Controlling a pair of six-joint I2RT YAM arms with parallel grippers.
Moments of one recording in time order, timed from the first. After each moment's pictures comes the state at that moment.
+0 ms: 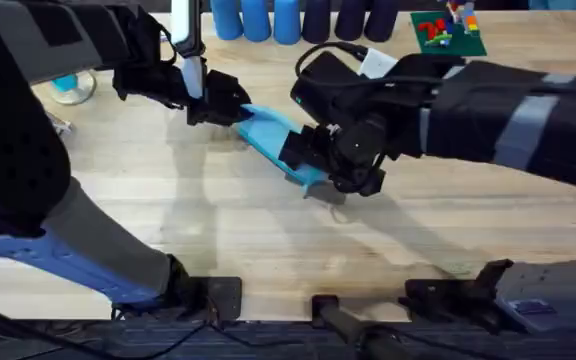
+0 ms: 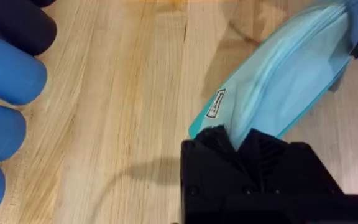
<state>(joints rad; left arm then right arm) 0.14 1.82 1.18 -0.83 0.92 1.62 0.82 1.61 1.10 -0.82 0.00 1.23</state>
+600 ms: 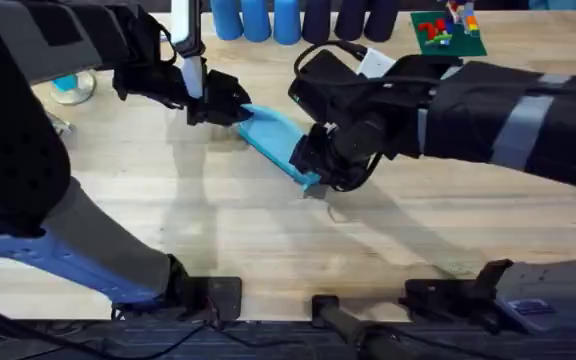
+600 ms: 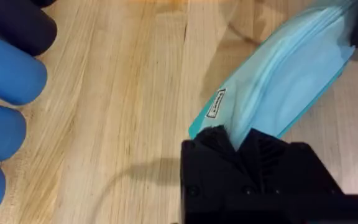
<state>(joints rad) 0.14 1.82 1.18 -0.83 0.92 1.62 0.82 1.61 1.10 -0.79 -0.01 1.26</state>
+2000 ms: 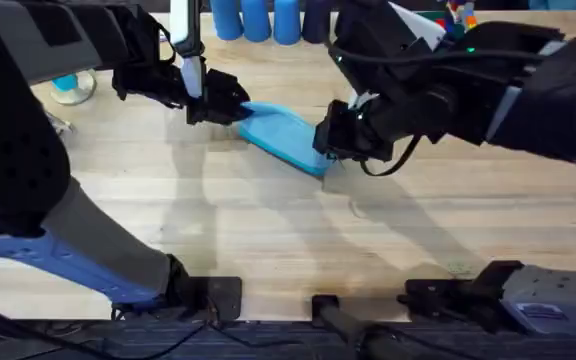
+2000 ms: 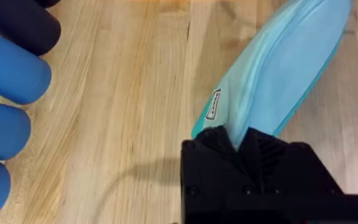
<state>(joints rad) 0.14 1.82 1.18 -0.82 0.92 1.62 0.72 1.47 1.10 -0.79 -0.03 0.90</state>
